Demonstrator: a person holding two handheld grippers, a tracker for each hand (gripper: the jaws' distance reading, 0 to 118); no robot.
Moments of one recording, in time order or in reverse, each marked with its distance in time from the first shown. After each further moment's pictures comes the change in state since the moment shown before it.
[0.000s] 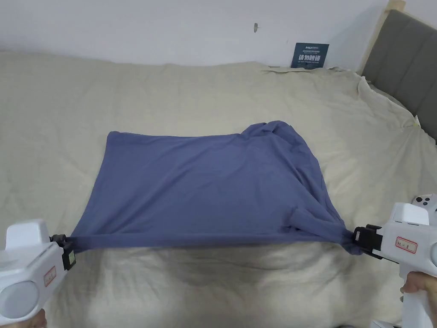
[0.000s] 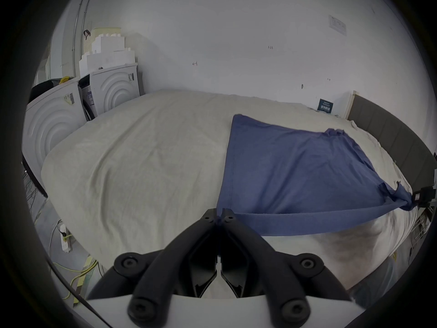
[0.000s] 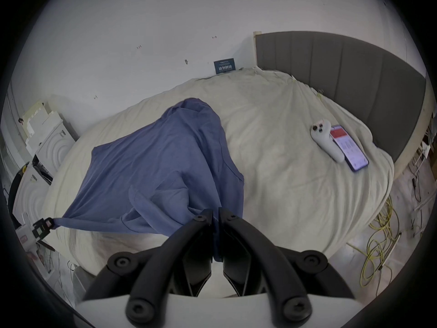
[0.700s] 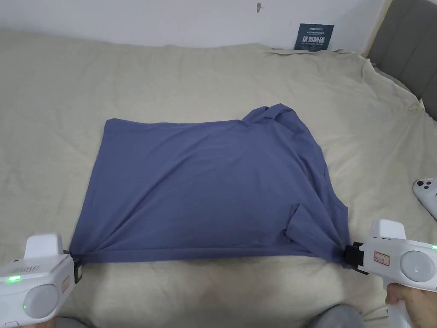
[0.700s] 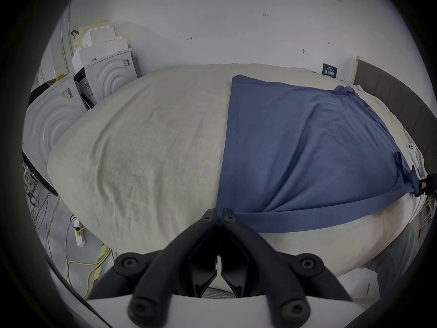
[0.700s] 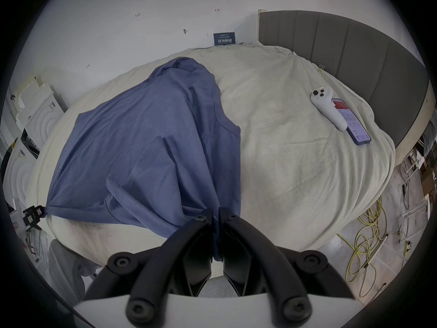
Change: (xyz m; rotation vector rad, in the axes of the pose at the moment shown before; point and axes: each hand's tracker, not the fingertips) left arm 0.002 -0.040 -0.023 -0.154 0.059 -0.089; right arm 0.005 -0.049 -0.035 -0.144 -0.066 0.085
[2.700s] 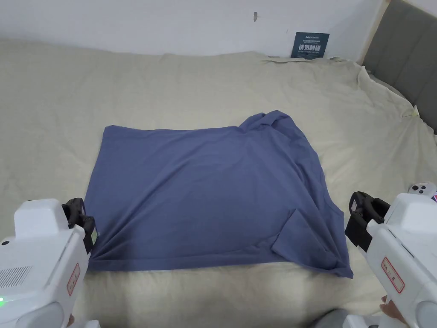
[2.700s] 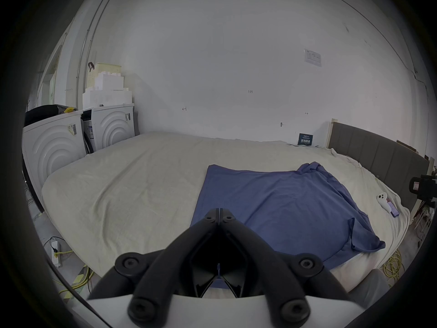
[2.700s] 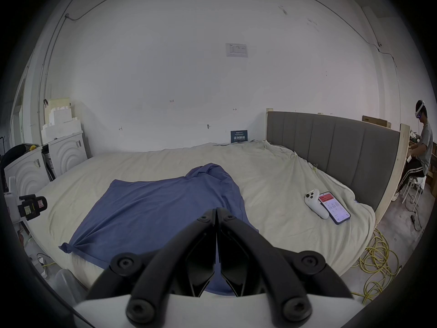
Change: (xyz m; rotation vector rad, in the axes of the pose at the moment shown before) left arm 0.036 0.031 0.098 0.461 -0.103 0.075; right arm -0.055 -0.006 0.121 0.624 0.034 0.077
